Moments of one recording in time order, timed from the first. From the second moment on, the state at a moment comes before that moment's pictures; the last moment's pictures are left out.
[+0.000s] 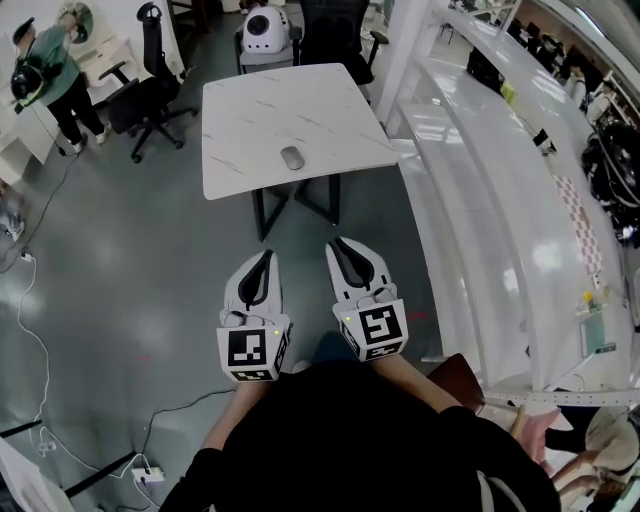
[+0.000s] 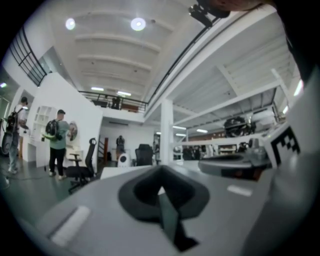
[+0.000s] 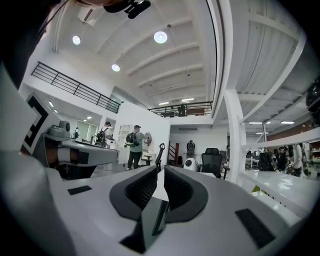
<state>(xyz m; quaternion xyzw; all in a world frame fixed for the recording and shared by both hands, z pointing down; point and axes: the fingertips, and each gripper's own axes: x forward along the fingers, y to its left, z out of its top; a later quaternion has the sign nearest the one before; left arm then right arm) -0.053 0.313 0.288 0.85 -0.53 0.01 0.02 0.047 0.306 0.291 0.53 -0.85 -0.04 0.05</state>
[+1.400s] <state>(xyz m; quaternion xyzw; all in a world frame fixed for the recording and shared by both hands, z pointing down) -0.046 0.082 0.316 0.84 -0.54 0.01 0.03 0.043 0.048 0.332 0.49 -0.87 0.00 0.06</state>
